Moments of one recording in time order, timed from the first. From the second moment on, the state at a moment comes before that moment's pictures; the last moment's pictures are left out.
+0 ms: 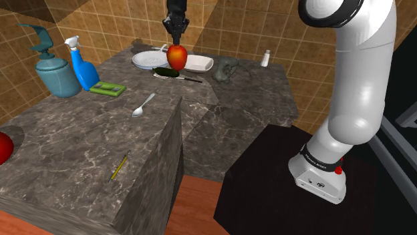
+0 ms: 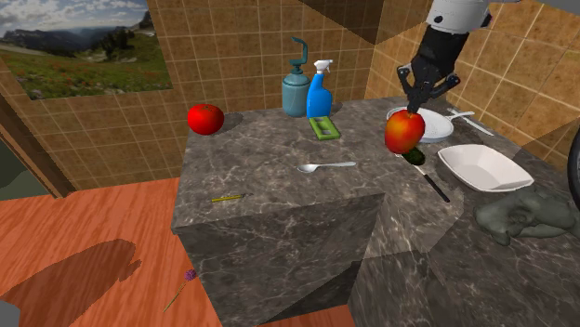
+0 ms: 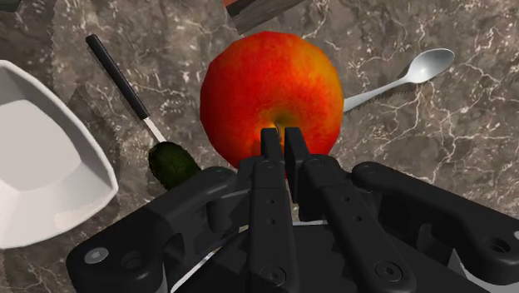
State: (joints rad) arm -0.06 0.47 0.26 -1.16 -0.04 1.64 0.10
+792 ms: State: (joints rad) arm -0.15 0.56 0.23 -1.12 -0.04 1.68 -0.03
